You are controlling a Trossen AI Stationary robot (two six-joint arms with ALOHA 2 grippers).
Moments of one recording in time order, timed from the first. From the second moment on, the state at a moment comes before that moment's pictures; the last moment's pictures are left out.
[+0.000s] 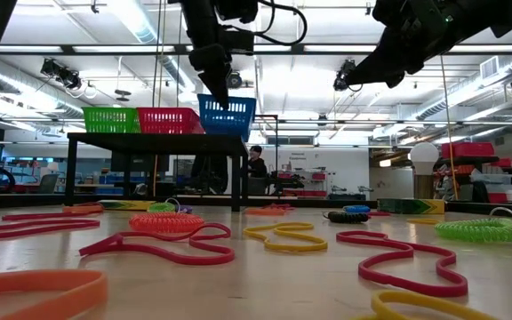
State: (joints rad) left arm 0.28 1.73 1.66 -1.06 -0.26 0.35; right arm 0.04 1.00 0.61 -0.06 0.20 0.04
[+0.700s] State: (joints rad) left arm 0.29 1.73 1.66 -1.05 -0.39 0.33; right arm 0.04 1.00 0.61 -0.05 0.20 0.07
